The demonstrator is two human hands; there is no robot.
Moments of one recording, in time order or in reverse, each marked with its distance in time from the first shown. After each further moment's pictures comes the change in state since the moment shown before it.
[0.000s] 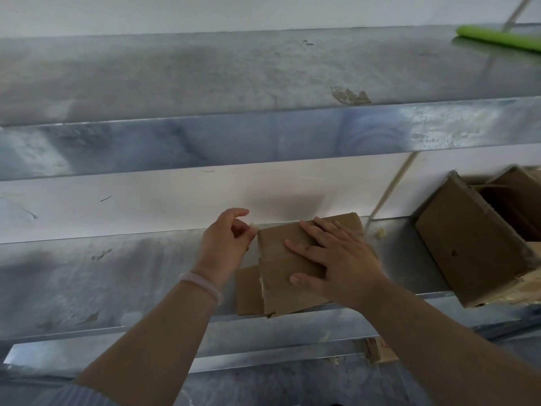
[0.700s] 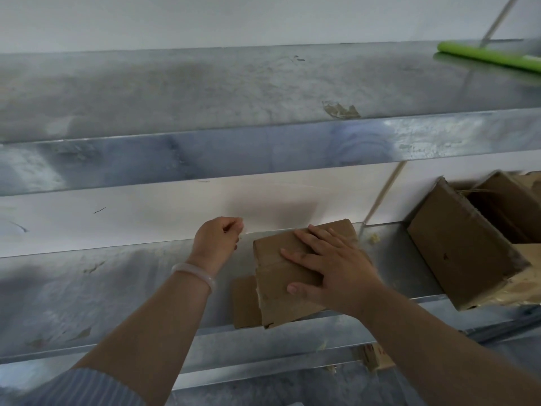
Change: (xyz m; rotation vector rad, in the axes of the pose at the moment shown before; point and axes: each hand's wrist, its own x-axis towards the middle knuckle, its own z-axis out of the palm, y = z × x) left_hand 0.031 -0.005 -0.005 0.024 -0.061 -0.088; right_hand 0.000 0.004 0.005 0.025 -0.004 -0.012
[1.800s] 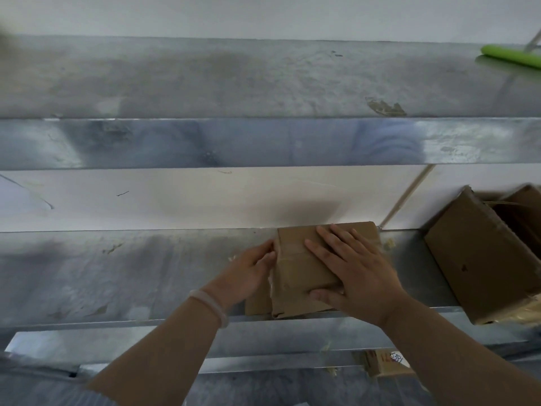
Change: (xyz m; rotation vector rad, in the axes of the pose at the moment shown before) left_hand -0.051 -0.018 0.015 -0.060 -0.429 0.082; right_hand -0.005 0.019 0.022 -0.125 0.231 -0.152
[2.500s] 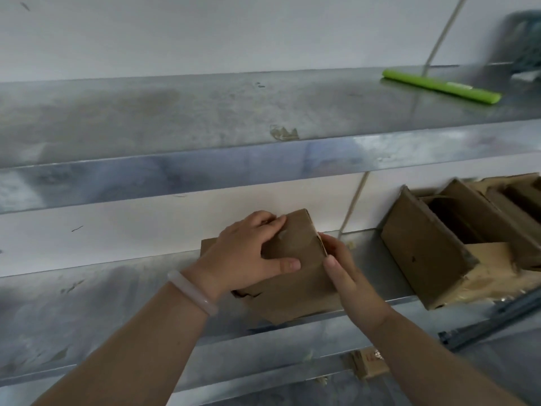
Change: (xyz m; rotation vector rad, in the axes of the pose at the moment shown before) left_hand 0.004 0.119 -0.001 0.702 -0.104 0.312; right_hand -0.039 -0.004 -0.028 1.275 0.194 0.524
